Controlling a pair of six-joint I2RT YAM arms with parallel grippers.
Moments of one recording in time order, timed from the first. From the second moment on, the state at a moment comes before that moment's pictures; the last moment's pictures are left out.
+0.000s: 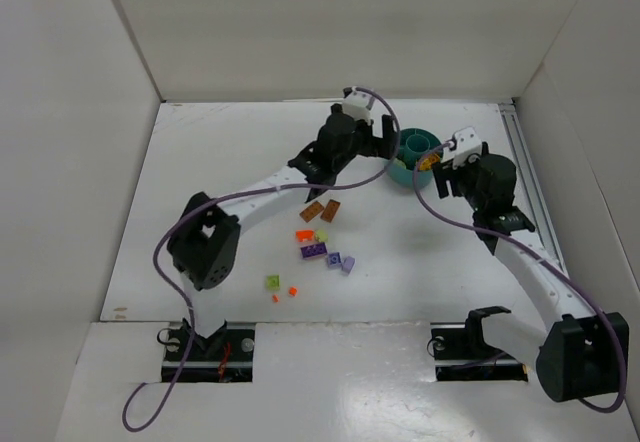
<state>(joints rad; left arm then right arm) -0.77 1.88 1.47 0.26 -0.12 -0.30 0.12 1.06 0.70 0.06 -0.03 -0.33</state>
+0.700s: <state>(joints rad) -0.71 0.76 0.50 -0.38 -0.32 -0.91 0.91 1.50 0.84 0.07 0.05 -0.12</state>
